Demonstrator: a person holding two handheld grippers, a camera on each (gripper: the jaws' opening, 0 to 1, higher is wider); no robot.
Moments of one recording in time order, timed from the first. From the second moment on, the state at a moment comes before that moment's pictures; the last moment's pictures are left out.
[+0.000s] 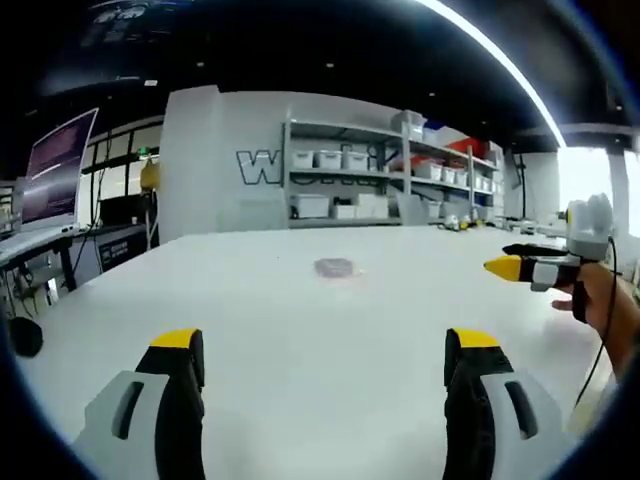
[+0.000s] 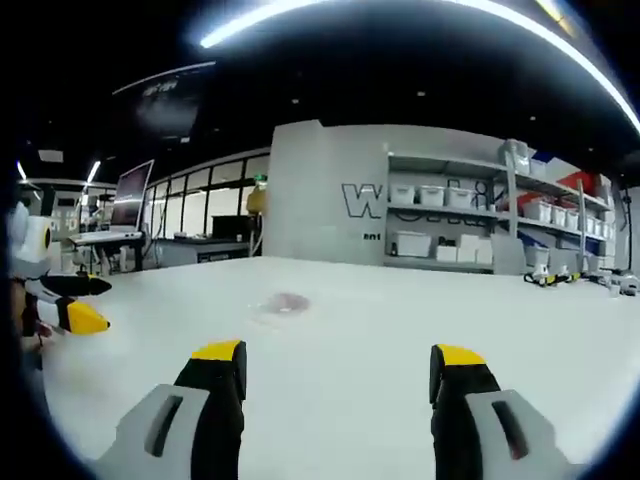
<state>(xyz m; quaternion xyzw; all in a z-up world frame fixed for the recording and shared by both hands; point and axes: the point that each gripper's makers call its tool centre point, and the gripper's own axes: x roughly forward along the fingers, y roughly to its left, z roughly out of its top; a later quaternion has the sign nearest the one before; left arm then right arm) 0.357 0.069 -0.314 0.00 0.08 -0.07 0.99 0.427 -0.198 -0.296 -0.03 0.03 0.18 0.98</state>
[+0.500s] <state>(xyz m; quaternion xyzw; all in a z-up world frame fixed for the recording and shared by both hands) 0.353 0.061 -0.314 0.00 0.07 -0.09 0.99 0.421 -0.198 -0.296 -0.03 0.02 0.18 0.98</state>
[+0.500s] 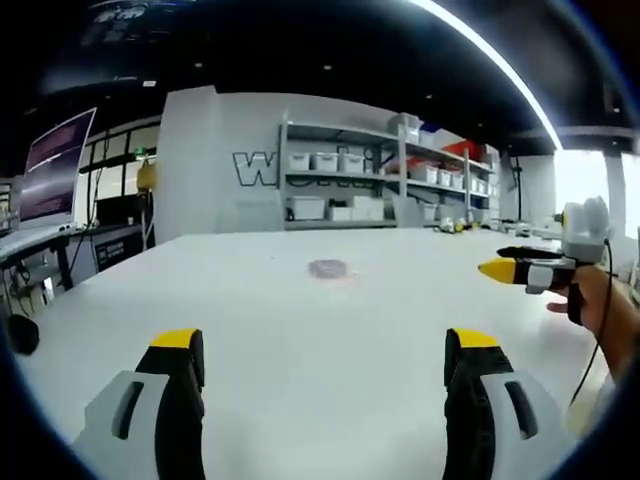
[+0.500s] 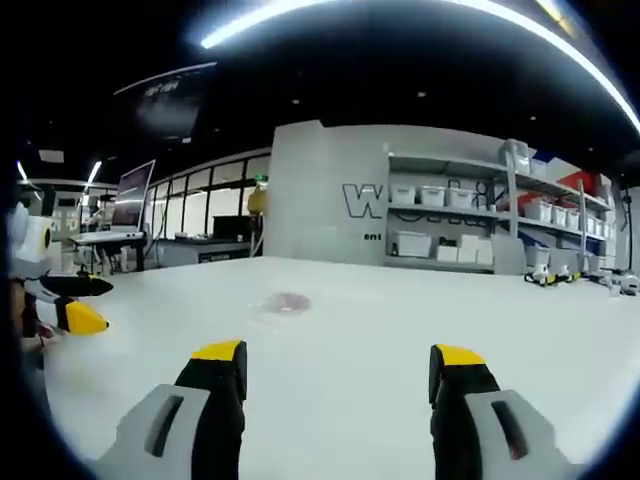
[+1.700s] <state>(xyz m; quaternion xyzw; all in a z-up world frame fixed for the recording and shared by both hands) 0.349 0.051 -0.322 0.00 0.08 -0.11 0.99 0.409 -0.193 -0.294 -0.02 0.00 0.22 0.98</state>
